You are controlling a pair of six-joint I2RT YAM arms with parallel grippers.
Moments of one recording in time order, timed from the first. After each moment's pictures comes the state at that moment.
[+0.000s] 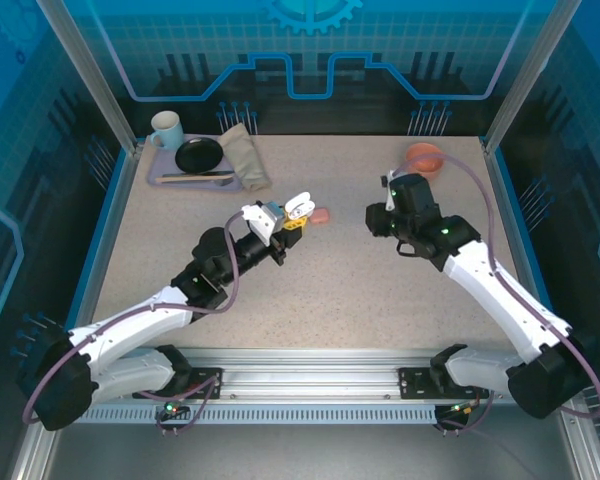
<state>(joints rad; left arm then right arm) -0.70 1.09 0.63 0.52 0.10 0.01 0.47 1.19 1.13 -0.63 0.10 0.37</state>
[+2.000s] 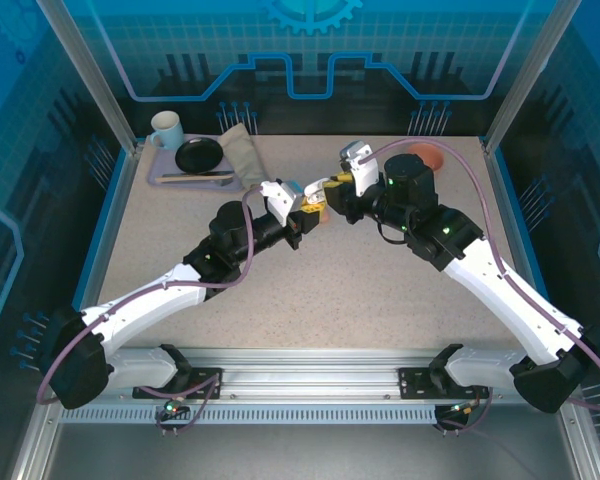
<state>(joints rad) -0.70 1.24 0.86 0.39 0.18 -0.03 0.65 1.21 1.32 -0.43 -0.10 0.02</state>
